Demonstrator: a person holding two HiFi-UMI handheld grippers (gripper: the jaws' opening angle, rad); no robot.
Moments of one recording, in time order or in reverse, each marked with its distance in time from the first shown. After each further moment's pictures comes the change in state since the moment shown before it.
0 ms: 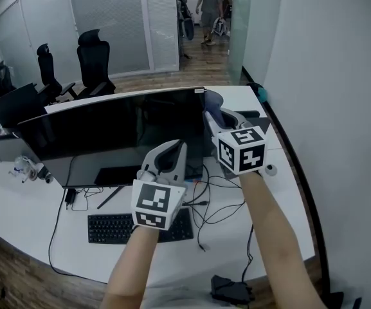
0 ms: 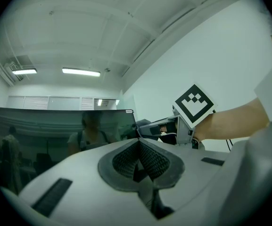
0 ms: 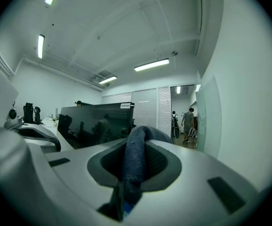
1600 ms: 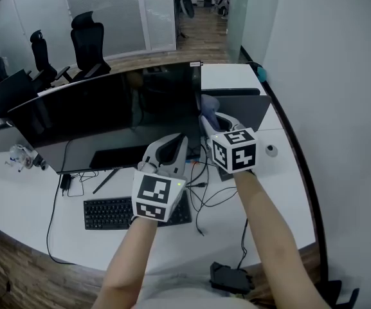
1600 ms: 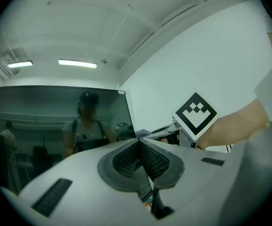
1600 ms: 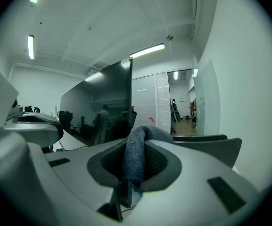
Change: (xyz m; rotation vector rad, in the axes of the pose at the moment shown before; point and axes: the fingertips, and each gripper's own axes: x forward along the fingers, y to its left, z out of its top) left arm 0.001 -0.023 -0.050 -0.018 0.086 -0.053; right arm -0.004 0.010 -0.095 0.082 0.149 0.004
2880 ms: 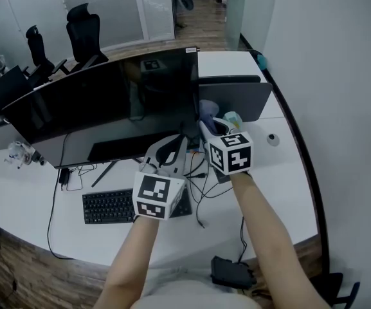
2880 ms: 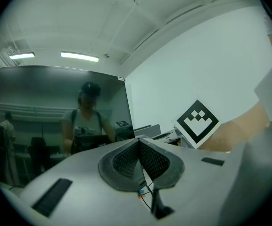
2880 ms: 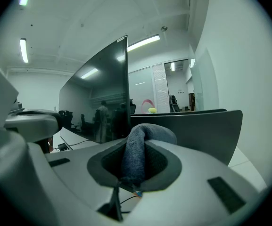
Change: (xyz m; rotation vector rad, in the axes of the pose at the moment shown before) left arm -0.001 -0.012 -0.040 -0.055 0.040 -0.015; right arm 0.005 0.004 -0.064 0.069 0.078 0.003
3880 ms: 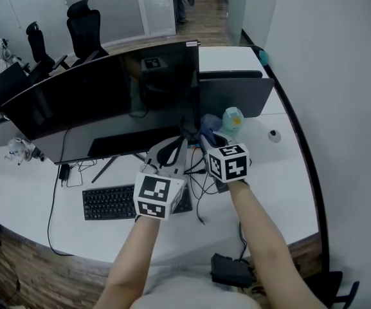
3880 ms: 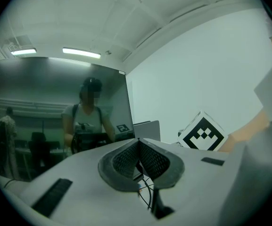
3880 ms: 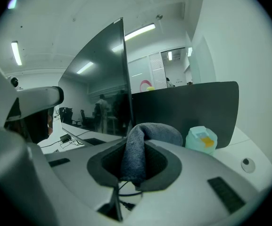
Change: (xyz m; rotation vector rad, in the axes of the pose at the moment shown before) left arm -0.003 -0.004 -0.020 -0.032 0.029 0.000; right arm -0.001 0.004 -0.068 0.062 0.112 0.000
